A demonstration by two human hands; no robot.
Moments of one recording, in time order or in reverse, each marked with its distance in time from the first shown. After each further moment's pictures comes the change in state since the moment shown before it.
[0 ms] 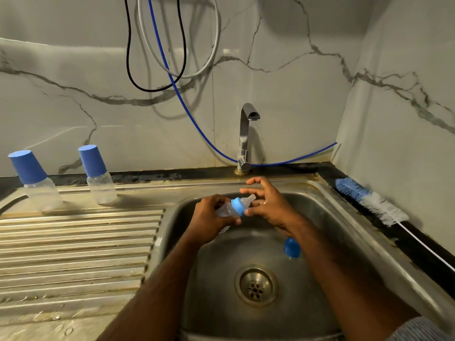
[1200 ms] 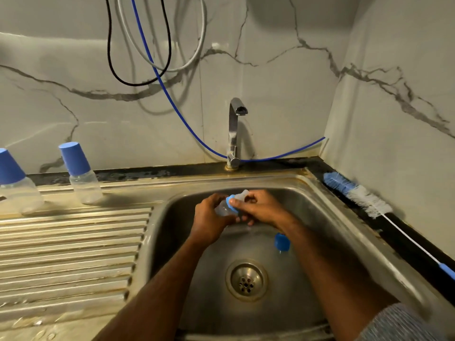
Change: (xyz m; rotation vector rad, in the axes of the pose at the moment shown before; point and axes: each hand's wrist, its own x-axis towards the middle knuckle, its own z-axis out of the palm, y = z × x) left_hand -0.002 0.007 0.031 -0.104 0.033 -0.018; right_hand -0.005 0.008 -0.001 -0.224 0.008 0.161
